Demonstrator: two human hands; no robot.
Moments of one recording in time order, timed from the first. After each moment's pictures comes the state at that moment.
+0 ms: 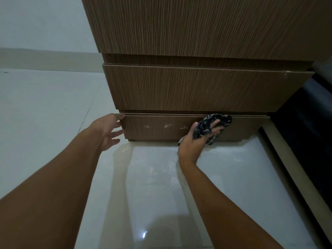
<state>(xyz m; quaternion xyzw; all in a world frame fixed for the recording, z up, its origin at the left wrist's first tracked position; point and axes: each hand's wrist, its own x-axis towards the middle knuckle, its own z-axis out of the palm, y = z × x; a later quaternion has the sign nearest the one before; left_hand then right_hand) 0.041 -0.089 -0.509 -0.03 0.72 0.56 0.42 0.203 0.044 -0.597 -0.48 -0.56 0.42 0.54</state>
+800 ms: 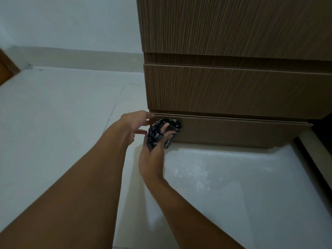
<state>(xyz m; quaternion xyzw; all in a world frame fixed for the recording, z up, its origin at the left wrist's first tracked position) 0.034 -0.095 -0.489 0.04 0.79 0.46 0.41 0.111 -0.104 -0.597 -0.36 -0.67 0.57 0.32</state>
